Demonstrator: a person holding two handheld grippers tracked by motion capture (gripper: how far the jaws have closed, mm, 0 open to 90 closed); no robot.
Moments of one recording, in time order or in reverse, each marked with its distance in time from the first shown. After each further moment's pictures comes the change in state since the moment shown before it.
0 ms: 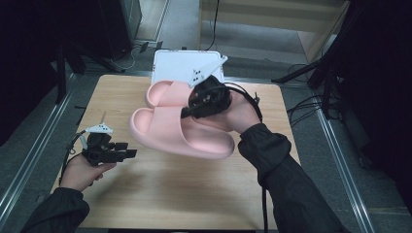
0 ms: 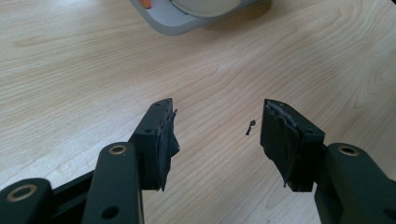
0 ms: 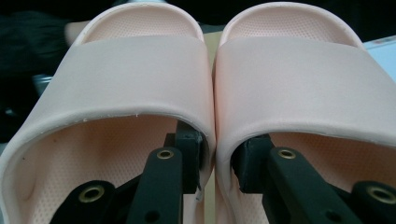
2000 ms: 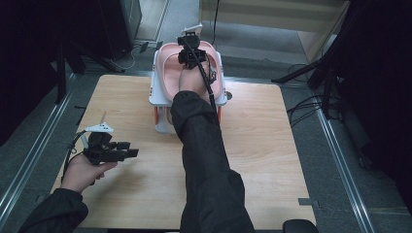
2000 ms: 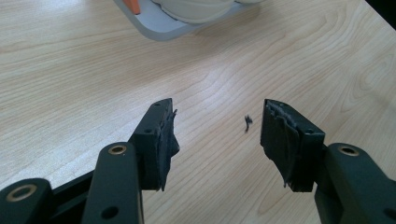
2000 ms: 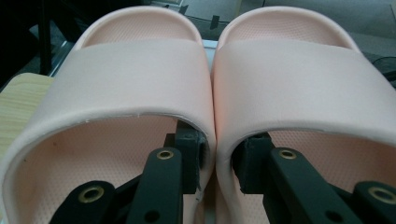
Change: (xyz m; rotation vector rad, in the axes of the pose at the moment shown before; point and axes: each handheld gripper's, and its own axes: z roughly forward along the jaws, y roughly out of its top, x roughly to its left) left arm 0.001 0.002 0.003 -0.012 -0.044 0.001; right arm -0.138 0.054 0.092 0.001 -0.905 0.768
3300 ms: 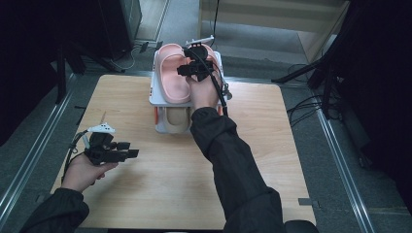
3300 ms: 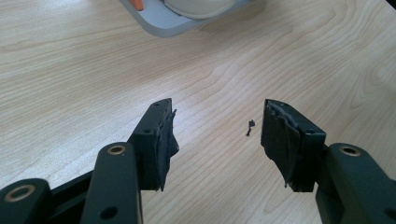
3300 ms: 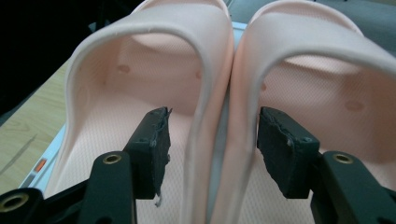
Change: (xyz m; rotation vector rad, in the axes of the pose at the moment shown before) left arm -0.001 0.000 0.003 0.014 0.022 0.015; right arm -0.021 -0.034 -0.025 -0.048 0.189 -0.086
